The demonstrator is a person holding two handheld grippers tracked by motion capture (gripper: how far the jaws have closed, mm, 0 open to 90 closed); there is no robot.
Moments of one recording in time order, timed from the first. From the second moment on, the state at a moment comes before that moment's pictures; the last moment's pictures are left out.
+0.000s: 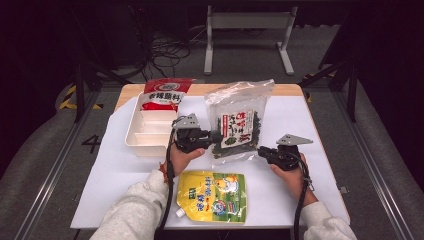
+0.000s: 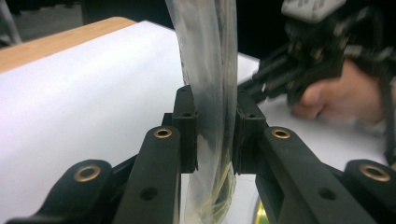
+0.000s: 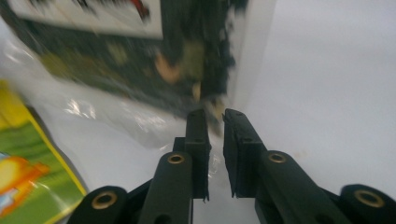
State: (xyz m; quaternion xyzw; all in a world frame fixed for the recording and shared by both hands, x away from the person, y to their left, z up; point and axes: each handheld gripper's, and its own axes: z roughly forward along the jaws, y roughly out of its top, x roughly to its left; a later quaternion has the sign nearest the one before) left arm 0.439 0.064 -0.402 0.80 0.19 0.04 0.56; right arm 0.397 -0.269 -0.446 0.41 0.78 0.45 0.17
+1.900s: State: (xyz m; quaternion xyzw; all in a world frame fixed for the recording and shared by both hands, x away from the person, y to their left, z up) left arm 0.419 0.154 -0.353 0.77 0.17 0.15 0.60; right arm 0.331 -0.282 -0.426 0.33 0.82 0.42 0.19
